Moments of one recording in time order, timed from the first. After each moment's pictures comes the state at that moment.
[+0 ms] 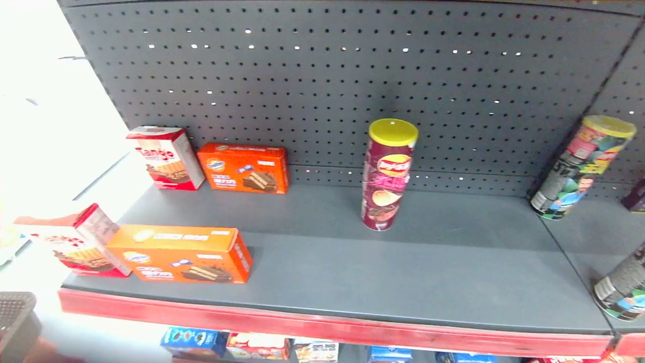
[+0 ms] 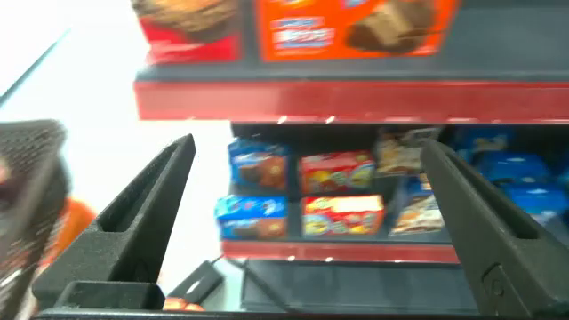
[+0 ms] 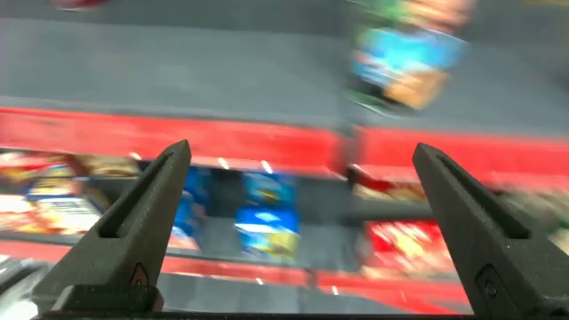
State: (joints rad) left arm 0.00 0.00 0.00 0.00 -0.05 0.02; right arm 0.00 0.01 0.00 0.00 0.01 -0.01
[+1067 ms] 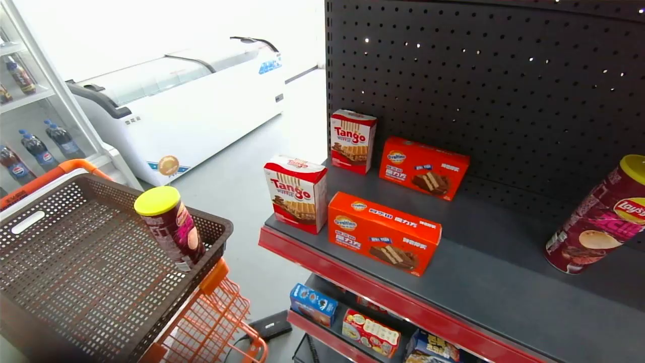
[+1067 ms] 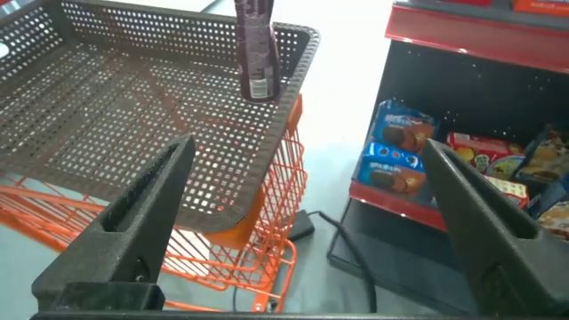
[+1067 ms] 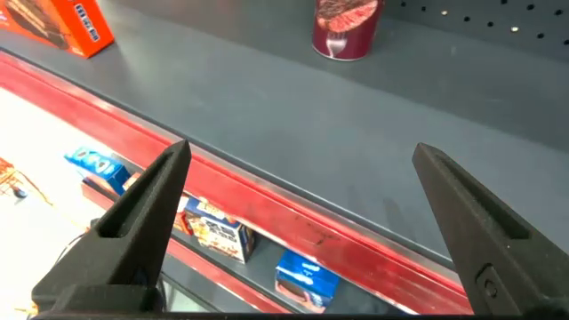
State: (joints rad) left arm 0.00 0.00 0.00 0.00 -0.05 0.03; right arm 0.00 0.01 0.00 0.00 0.01 -0.01
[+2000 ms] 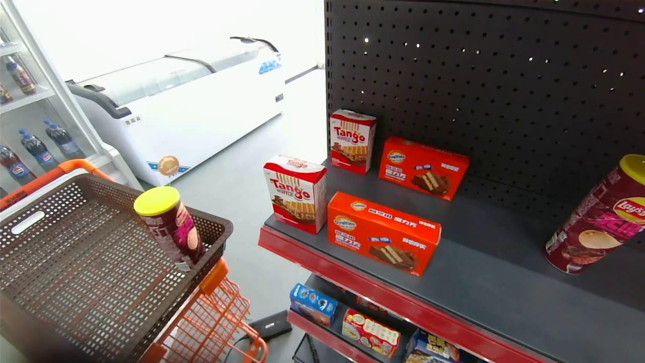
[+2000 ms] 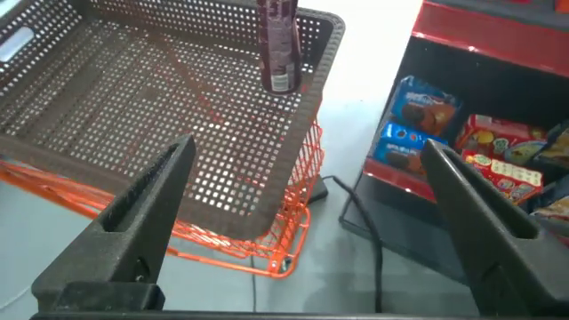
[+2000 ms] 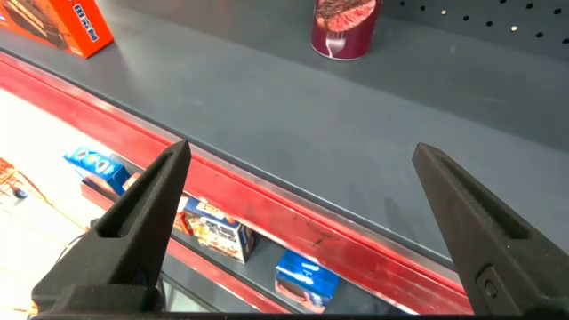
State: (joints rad) left arm 0.00 0.38 -0.28 0.08 0.01 0.04; right arm 0.00 0.01 0.00 0.00 0.01 -0.01
